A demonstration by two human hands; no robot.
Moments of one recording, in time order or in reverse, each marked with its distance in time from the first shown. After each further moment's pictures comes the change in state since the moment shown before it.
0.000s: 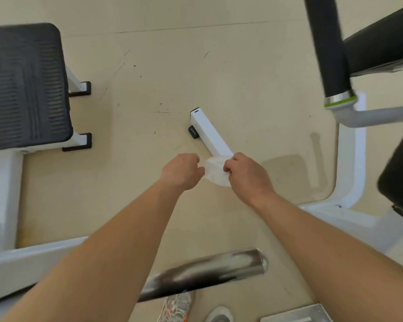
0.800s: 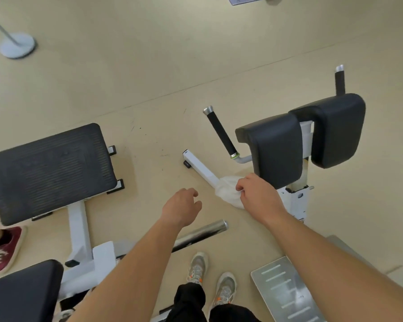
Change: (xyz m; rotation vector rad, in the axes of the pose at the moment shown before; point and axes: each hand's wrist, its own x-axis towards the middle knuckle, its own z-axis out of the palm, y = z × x) left_hand -0.314 0.134 -0.241 0.054 -0.086 0.083; right_hand -0.257 -0.078 -0.336 0.148 0.052 0.209
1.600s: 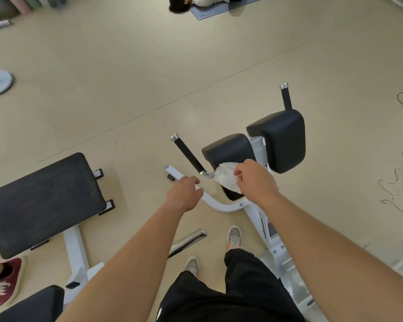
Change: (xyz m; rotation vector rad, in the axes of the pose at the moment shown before) left_hand -0.006 0.168 -0.082 0.051 -0.012 0.116; right_hand -0.013 0.066 -0.157 0.064 0.142 0.117
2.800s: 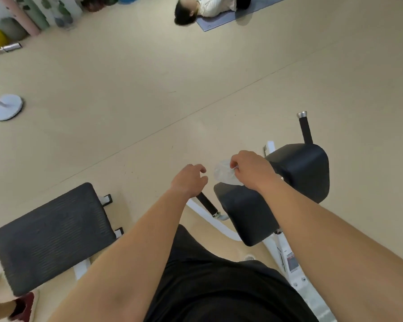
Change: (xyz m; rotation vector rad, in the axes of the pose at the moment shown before) left_hand 0.181 0.026 -0.131 0.034 0.037 0.028; right_hand 0.211 -0.033 -0.058 -0.043 -0.090 -0.099
